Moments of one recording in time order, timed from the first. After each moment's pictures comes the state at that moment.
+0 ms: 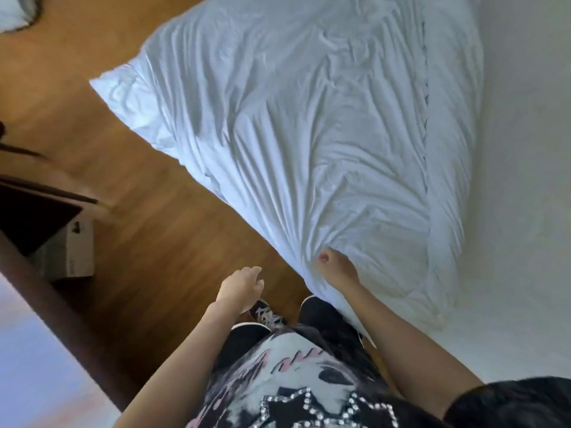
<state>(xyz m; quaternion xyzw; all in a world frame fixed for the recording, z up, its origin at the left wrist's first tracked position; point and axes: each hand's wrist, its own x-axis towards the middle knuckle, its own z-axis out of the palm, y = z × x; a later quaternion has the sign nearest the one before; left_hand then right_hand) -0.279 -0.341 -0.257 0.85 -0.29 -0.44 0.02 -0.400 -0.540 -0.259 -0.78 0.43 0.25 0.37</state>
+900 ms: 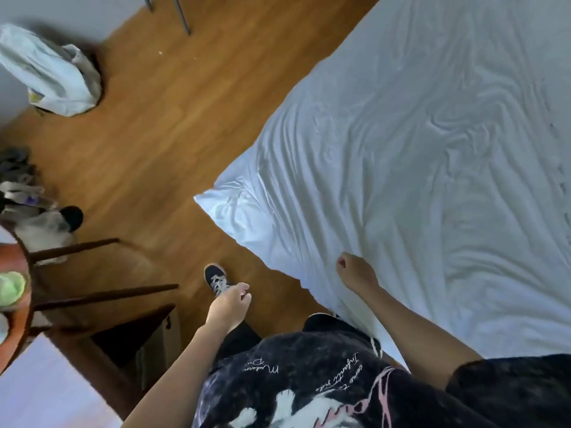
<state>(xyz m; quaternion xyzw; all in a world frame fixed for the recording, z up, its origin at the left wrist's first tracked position) 0.273 -0.265 -0.242 0.88 -0.13 -0.45 0.06 0.121 -0.520 -0.267 -0.79 0.43 0.25 0.36</state>
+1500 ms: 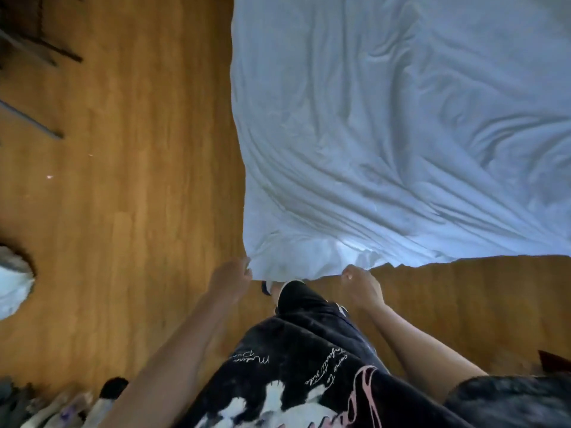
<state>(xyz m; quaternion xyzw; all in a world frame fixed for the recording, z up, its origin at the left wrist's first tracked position) 0.664 -0.348 -0.252 0.71 -0.56 -0.40 -0.13 0.363 -0.349 -0.274 -0.56 0.72 0.13 0.39</state>
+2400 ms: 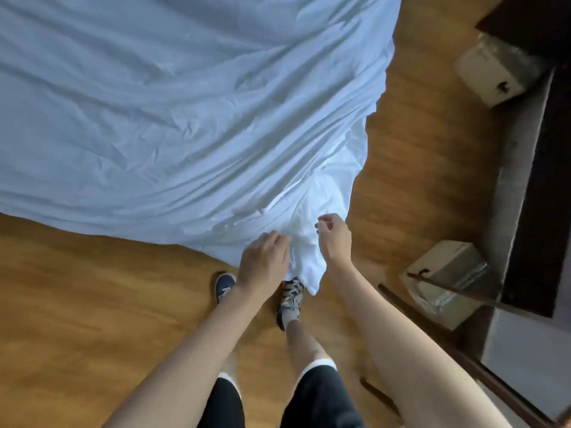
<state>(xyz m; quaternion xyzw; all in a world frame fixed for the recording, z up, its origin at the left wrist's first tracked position) 0.682 -0.517 -0.405 0.09 -0.96 -0.25 -0.03 0.581 -0.392 -0.412 0.15 0.87 -0.35 0.30</state>
